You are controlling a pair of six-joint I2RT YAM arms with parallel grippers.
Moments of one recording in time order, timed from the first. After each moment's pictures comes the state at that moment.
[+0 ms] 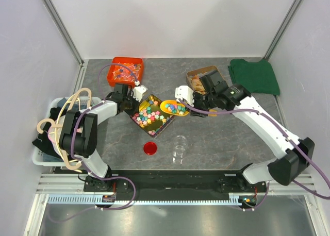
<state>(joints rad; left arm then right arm) -0.21 1.69 0.95 -0.18 0.31 0.43 0.60 1.42 1.42 -0.92 -0.38 -0.77</state>
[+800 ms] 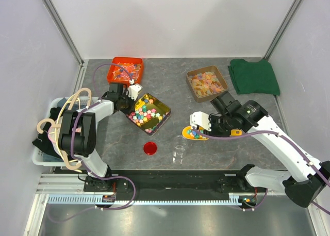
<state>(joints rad) -0.15 1.70 0.95 -0.19 0.31 0.43 0.64 1.15 1.23 -1.25 -0.22 -0.82</state>
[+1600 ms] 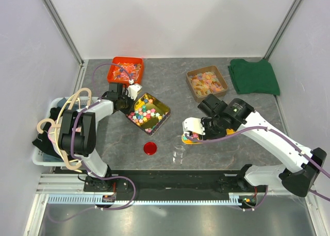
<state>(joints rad) -0.14 1.70 0.96 -0.19 0.32 0.43 0.79 1.25 1.30 -1.35 -0.07 -0.82</state>
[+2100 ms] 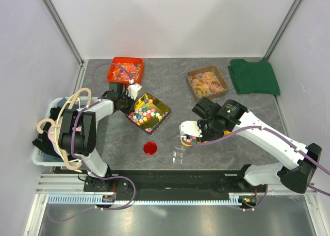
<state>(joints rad) -0.14 1.71 0.96 -0.19 0.32 0.43 0.85 1.28 1.30 -1.35 -0.01 -0.82</state>
